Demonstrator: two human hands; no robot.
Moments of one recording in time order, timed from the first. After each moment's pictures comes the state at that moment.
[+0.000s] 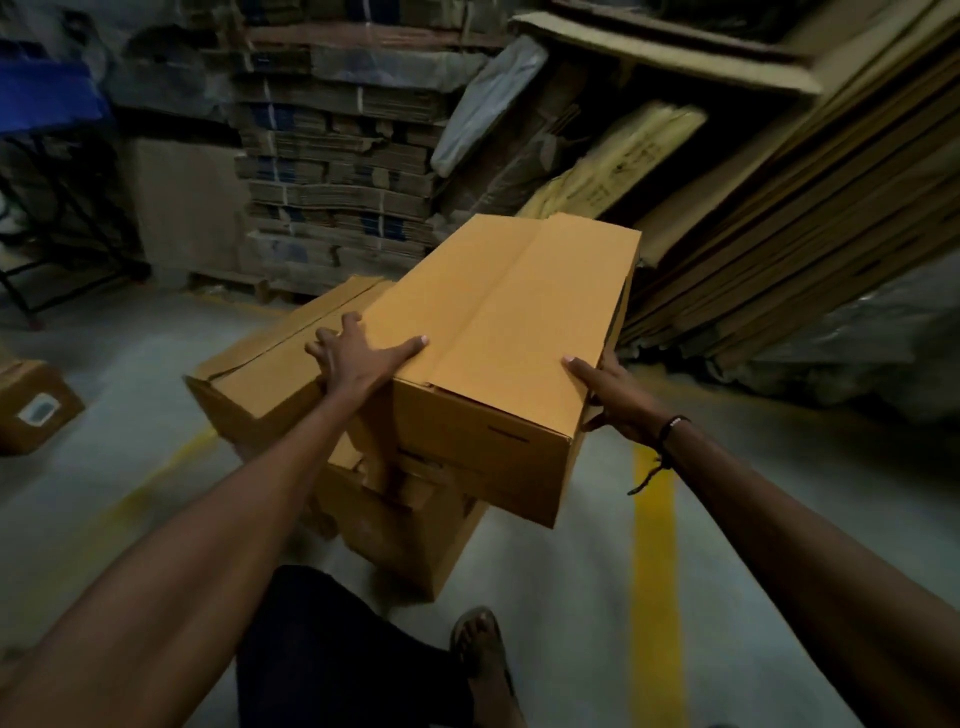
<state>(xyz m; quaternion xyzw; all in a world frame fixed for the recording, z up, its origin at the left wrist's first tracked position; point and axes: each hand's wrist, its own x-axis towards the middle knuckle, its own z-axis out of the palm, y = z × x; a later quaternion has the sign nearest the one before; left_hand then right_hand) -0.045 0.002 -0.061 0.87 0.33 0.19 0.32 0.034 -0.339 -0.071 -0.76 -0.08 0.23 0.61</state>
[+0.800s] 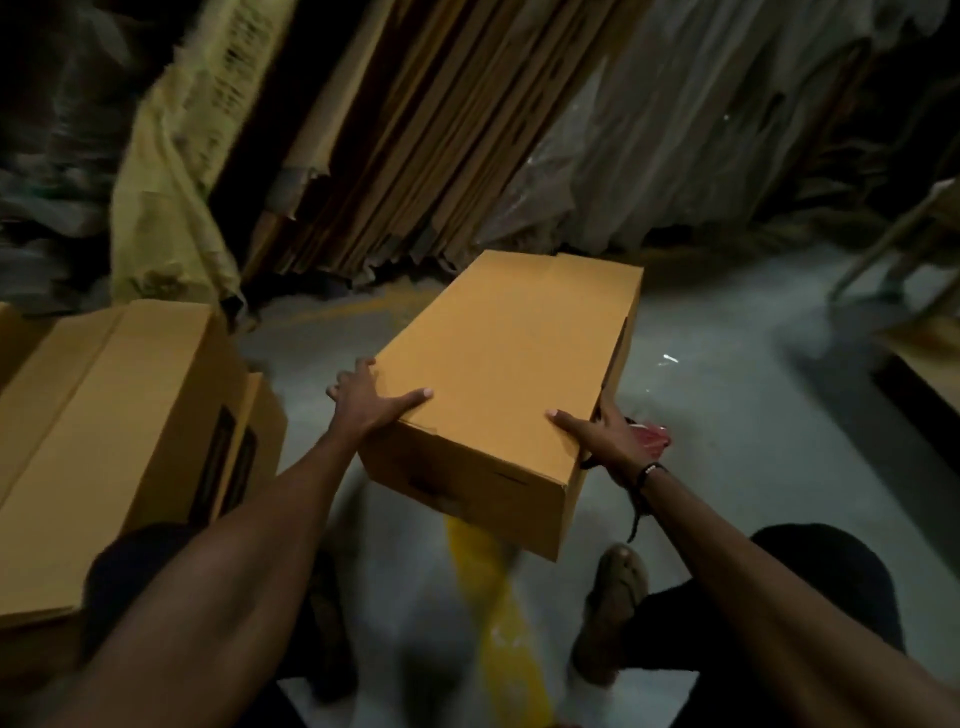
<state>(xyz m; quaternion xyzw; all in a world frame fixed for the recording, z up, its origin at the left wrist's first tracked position) 0.068 -0.367 -0.236 0.93 0.02 -0.09 0.35 -0.079 -0.689 -0.234 -0.76 0.25 0.06 0.60</state>
